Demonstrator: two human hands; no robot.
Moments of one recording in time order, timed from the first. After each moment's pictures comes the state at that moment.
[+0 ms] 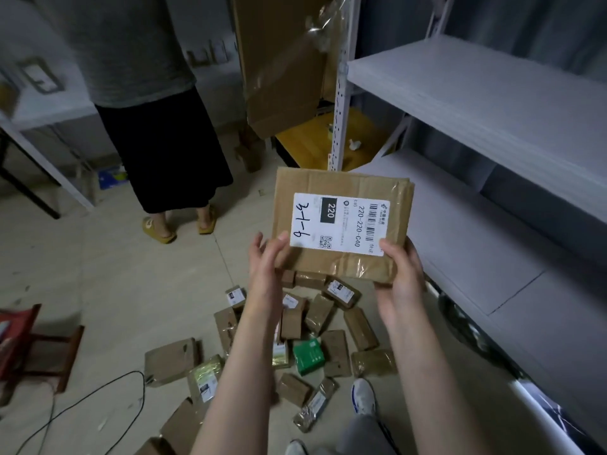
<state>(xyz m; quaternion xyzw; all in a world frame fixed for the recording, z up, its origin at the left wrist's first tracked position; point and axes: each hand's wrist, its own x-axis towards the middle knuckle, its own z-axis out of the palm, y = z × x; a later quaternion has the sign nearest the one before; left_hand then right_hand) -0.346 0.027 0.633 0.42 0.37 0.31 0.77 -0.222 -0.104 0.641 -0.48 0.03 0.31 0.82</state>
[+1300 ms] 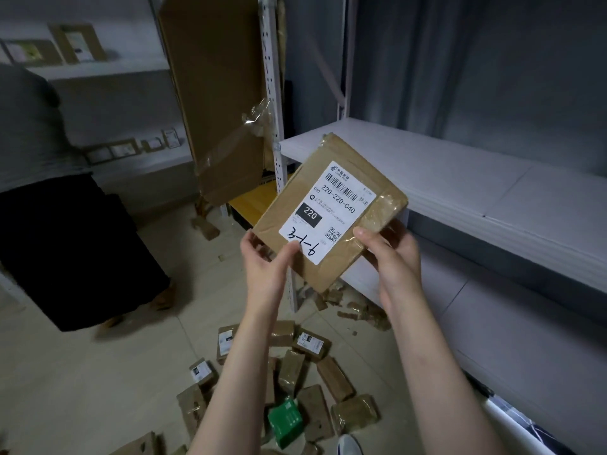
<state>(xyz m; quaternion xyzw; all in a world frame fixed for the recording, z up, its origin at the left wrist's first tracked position) -0.309 -0.040 0.734 0.61 0.31 0.34 0.64 -0.205 -0.180 0.747 -0.55 -0.12 0.12 0.82</state>
